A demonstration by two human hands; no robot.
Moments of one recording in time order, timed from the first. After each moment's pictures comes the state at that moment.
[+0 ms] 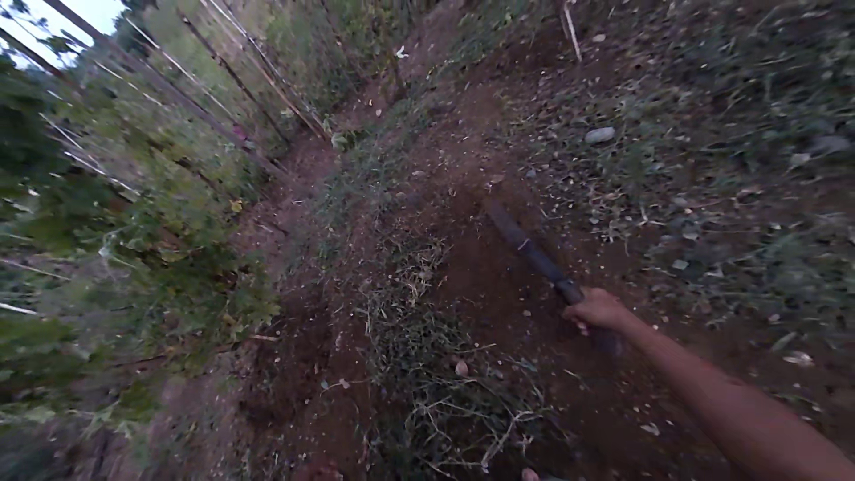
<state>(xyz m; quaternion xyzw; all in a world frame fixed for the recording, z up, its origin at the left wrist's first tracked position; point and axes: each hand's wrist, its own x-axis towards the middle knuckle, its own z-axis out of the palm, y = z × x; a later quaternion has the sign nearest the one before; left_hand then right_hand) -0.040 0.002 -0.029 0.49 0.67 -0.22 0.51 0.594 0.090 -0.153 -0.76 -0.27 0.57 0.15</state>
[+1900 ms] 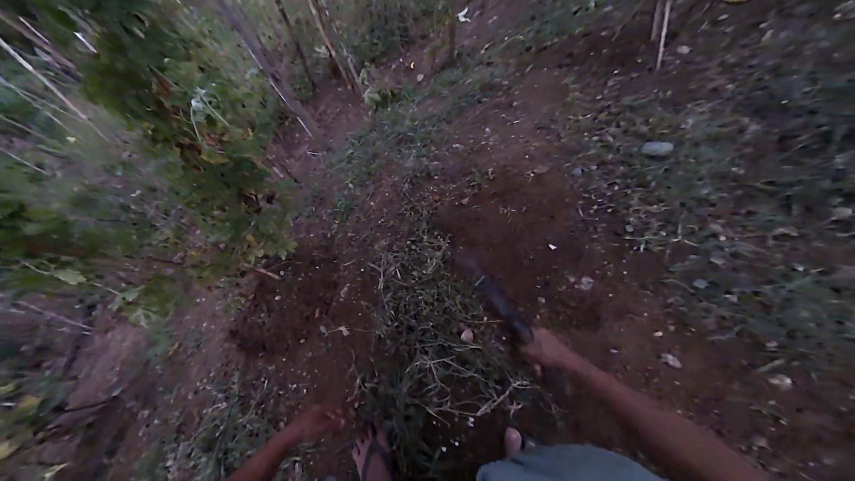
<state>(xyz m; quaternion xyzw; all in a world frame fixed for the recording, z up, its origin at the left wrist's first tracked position) -0.054 -0.027 -0.065 0.48 0.62 -0.21 0.58 0.469 0.039 -0.161 -0.70 -0.39 0.59 0.00</state>
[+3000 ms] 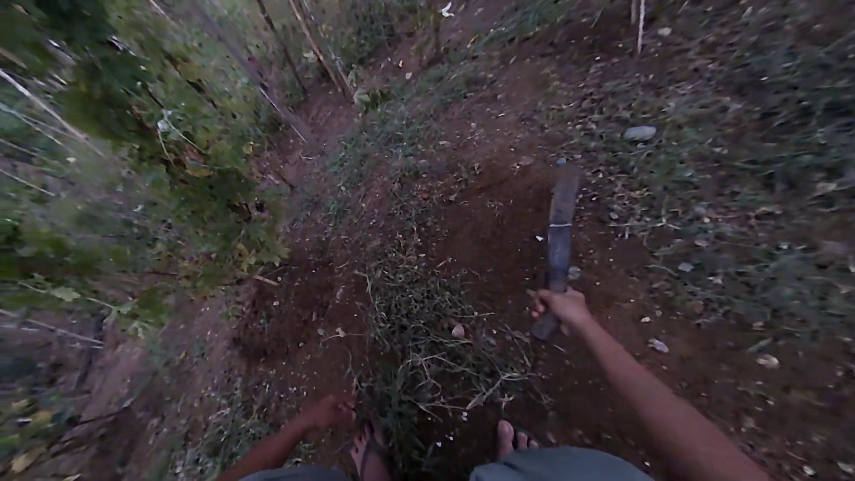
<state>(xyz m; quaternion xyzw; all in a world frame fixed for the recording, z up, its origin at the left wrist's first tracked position) -0.015 -0.007 -0.073 0.52 0.57 -0.24 0.59 0.506 0.070 -0.138 -0.72 -0.13 0.57 0.37</state>
